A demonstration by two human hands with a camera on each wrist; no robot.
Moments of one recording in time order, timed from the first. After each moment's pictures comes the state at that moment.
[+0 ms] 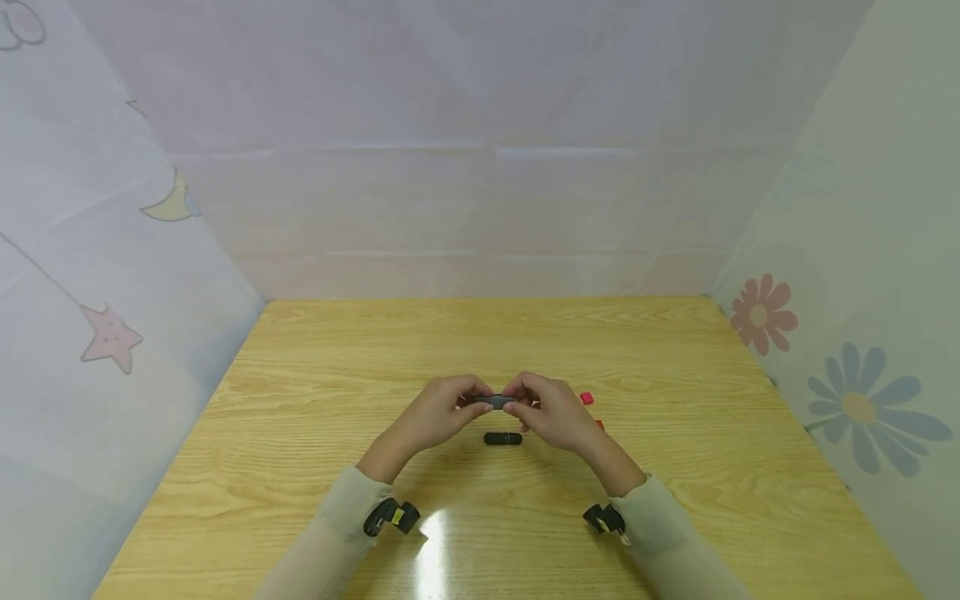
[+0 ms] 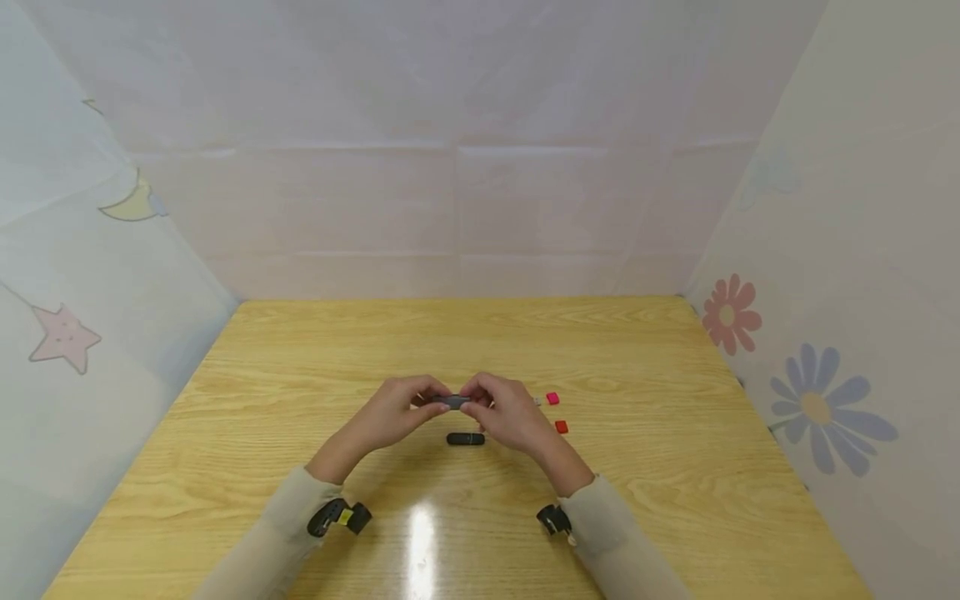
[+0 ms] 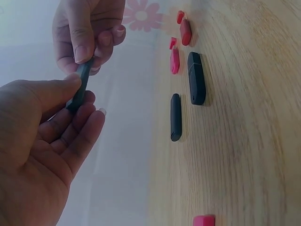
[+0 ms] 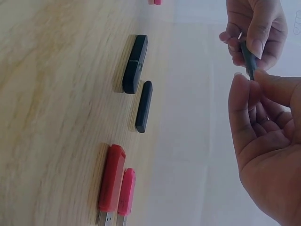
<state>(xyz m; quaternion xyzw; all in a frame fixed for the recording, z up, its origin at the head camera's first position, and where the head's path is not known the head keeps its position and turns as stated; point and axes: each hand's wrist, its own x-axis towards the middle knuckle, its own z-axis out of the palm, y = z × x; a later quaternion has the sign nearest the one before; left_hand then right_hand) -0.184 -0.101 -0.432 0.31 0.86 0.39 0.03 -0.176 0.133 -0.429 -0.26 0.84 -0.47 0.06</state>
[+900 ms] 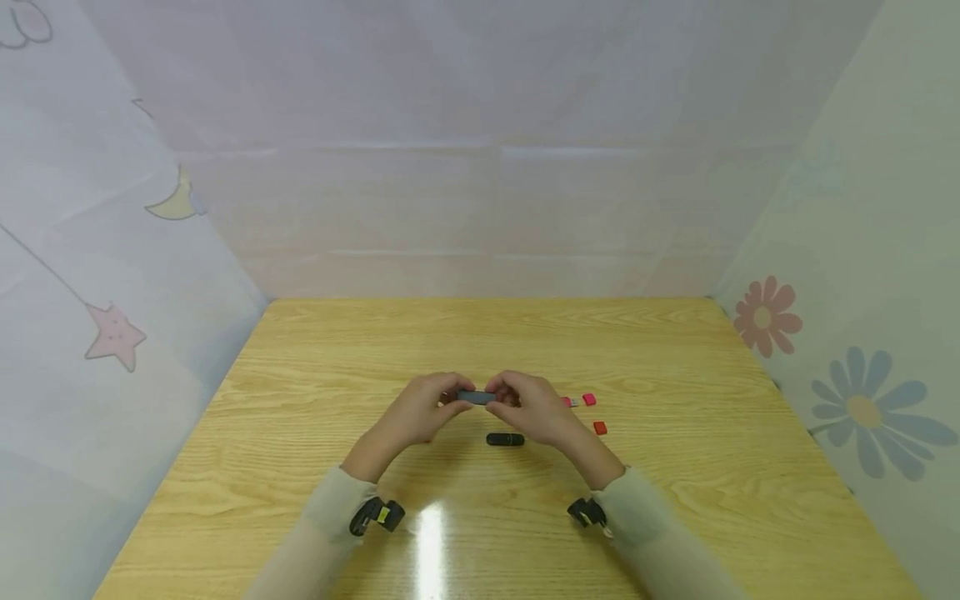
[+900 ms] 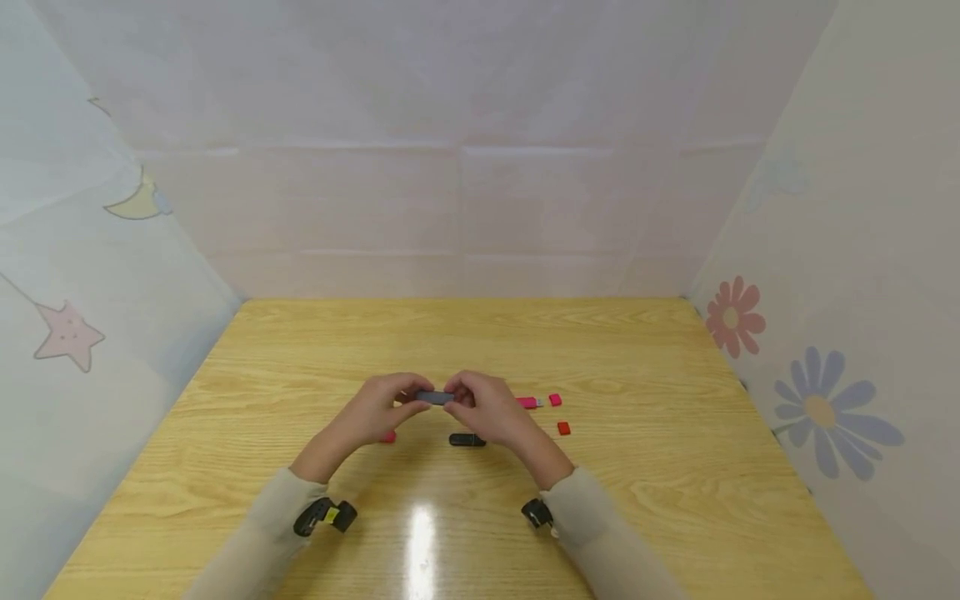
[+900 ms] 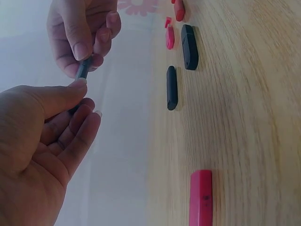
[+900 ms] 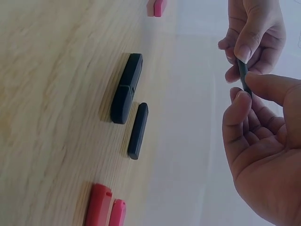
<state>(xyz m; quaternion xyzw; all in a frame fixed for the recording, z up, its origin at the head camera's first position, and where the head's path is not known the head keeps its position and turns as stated) -0.186 -0.124 -0.434 0.27 0.89 0.36 0.01 -0.187 0.106 -0.430 -0.27 0.86 -0.43 0.06</state>
